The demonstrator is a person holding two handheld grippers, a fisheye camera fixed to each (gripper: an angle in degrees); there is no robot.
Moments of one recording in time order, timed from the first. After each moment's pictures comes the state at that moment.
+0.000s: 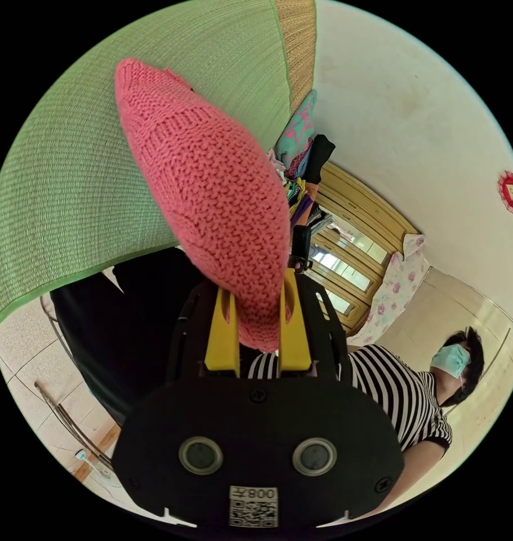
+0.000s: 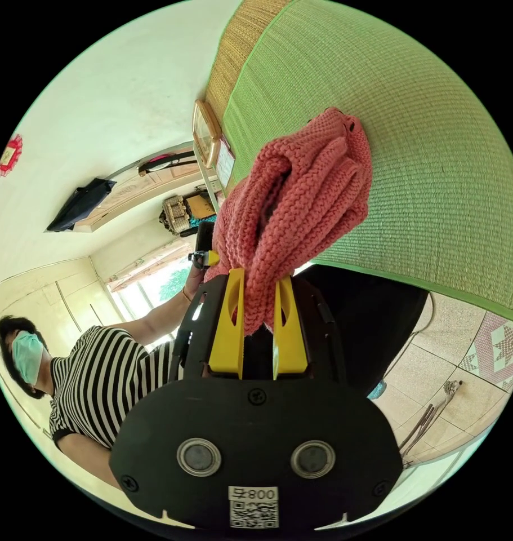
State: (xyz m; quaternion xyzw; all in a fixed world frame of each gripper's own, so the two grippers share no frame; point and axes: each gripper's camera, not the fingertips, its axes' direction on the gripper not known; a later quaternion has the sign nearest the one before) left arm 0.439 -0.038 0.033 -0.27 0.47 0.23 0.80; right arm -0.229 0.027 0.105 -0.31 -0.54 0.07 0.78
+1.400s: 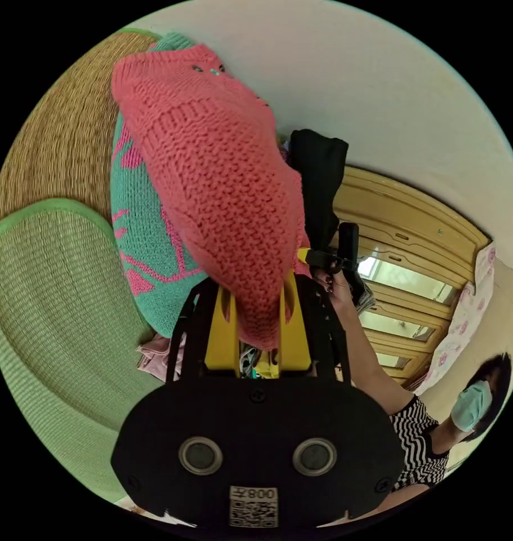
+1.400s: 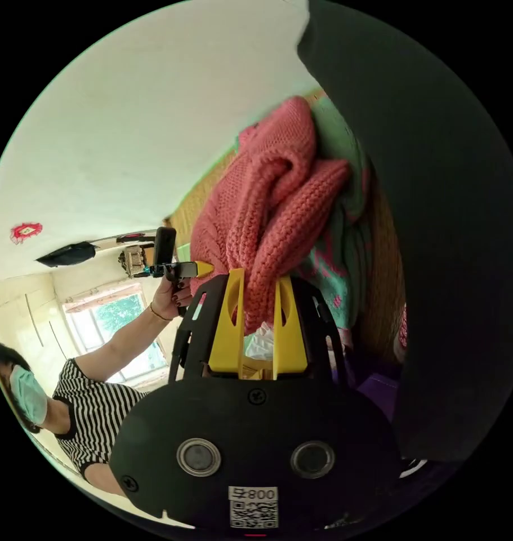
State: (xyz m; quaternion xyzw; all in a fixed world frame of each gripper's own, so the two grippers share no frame) left arm 1.341 0.022 0.024 -0.18 0.39 0.38 0.82; right arm 0.482 -0.493 0.286 -0.22 -0.40 0.04 0.89
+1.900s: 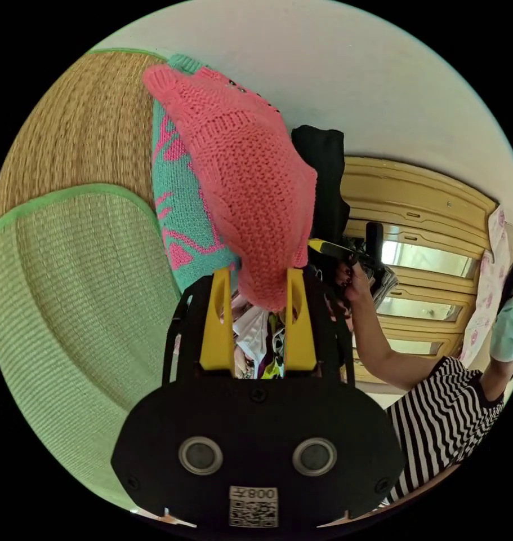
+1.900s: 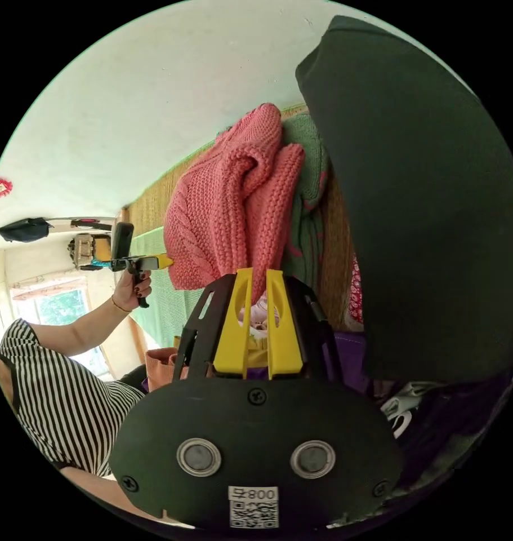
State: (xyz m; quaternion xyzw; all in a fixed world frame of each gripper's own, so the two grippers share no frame) left arm 1.407 0.104 -0.013 -0.09 0.35 0.42 0.83; right arm 0.502 -0.541 0.238 -0.14 -0.23 -0.03 0.96
